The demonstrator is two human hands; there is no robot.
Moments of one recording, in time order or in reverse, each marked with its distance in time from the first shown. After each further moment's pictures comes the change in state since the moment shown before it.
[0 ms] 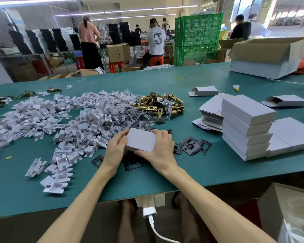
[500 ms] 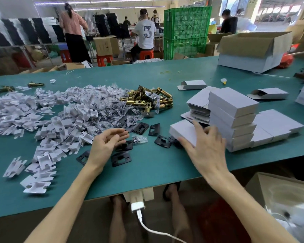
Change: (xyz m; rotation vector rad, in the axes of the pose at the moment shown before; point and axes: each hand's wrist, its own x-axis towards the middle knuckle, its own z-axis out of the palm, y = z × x) left_hand -0.002 -0.002 0.003 -0.069 -0.093 0.046; right_hand -0.039 0.057 -0.130 -0.604 0.147 0.176
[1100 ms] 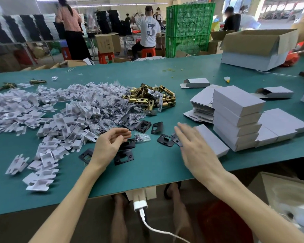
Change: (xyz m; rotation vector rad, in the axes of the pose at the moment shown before) left_hand 0.000 -0.006 -0.002 0.115 -0.028 0.058; right_hand -0.010 -0.019 -0.002 -0.052 -0.219 -0.427
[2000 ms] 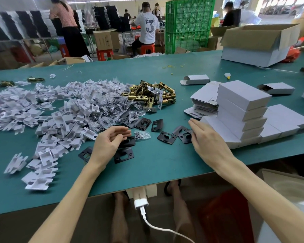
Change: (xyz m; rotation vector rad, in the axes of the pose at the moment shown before) left_hand 0.001 -0.005 -0.002 -0.034 -0.018 -0.003; right_hand 0.014 0.043 0.009 0.088 0.097 0.079
